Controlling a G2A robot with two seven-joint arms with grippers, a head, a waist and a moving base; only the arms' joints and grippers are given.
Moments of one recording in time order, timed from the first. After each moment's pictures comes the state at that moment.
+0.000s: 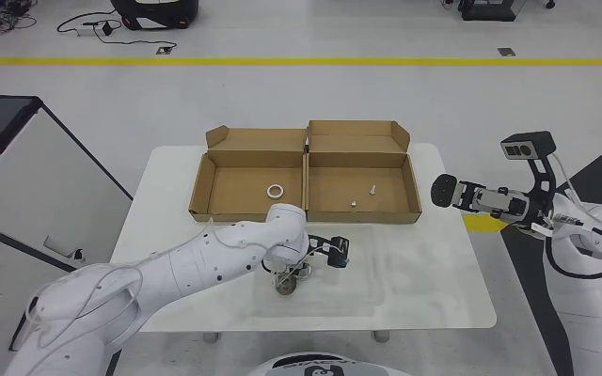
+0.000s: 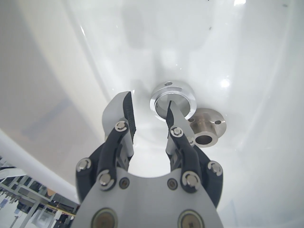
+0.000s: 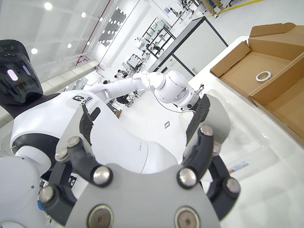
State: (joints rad) left arm 0.65 -1.19 -0.17 -1.55 0.88 -0.60 -1.22; right arm -1.49 -0.94 1.78 -1.69 0.76 -0.38 1.44
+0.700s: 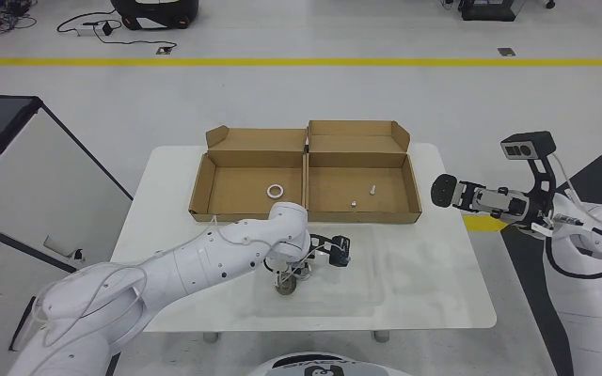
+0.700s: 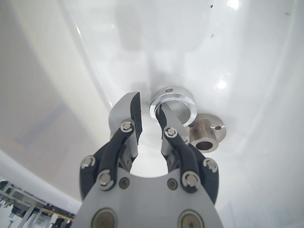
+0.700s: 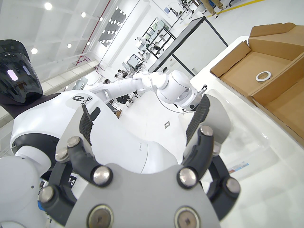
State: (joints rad) left arm 0.65 -1.21 -0.17 -1.50 0.86 -0.61 -1.21; right arm -1.49 -0.94 1.78 -1.69 0.76 -0.38 1.44
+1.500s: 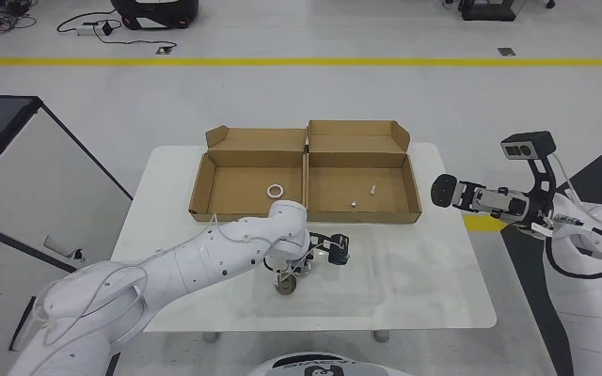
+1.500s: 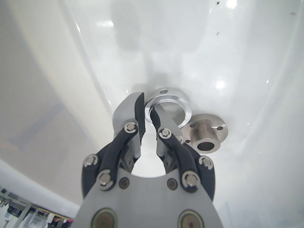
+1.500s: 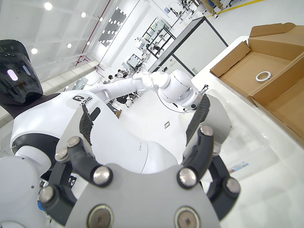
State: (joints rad) left arm 0.63 -1.22 -0.17 -1.49 0.84 -0.60 -1.22; right arm -1.49 -0.94 1.78 -1.69 0.76 -0.38 1.44
